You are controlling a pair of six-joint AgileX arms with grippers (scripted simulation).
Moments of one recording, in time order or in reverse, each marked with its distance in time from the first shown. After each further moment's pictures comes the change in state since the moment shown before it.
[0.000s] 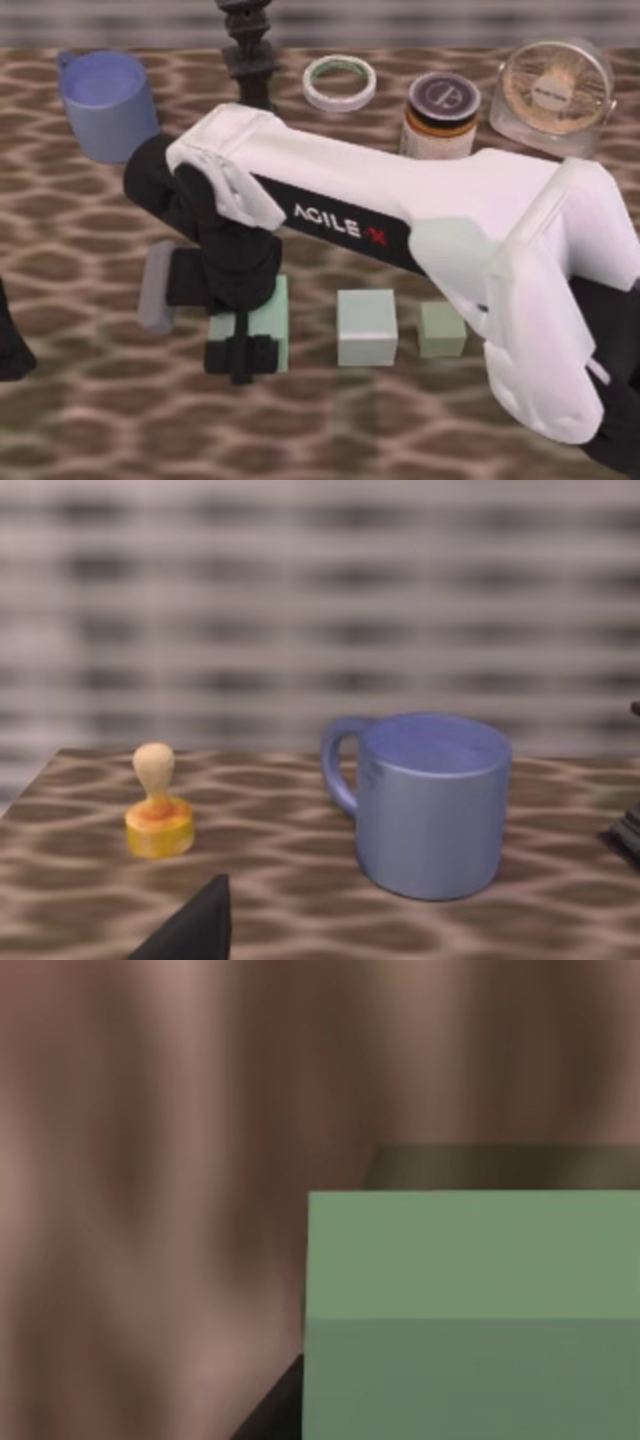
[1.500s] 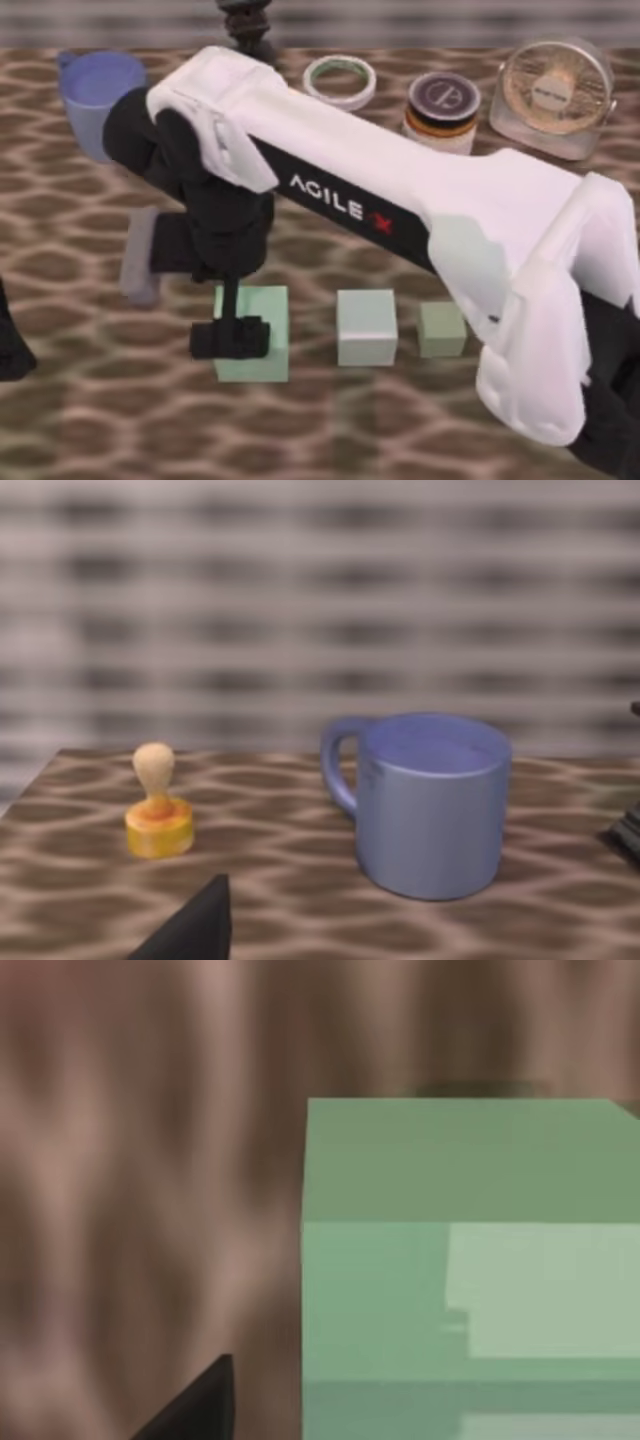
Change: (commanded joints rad) left arm 0.000 0.000 0.000 0.000 0.000 0.000; right arm 0.005 0.048 0.274 -0.224 -0.001 -0.002
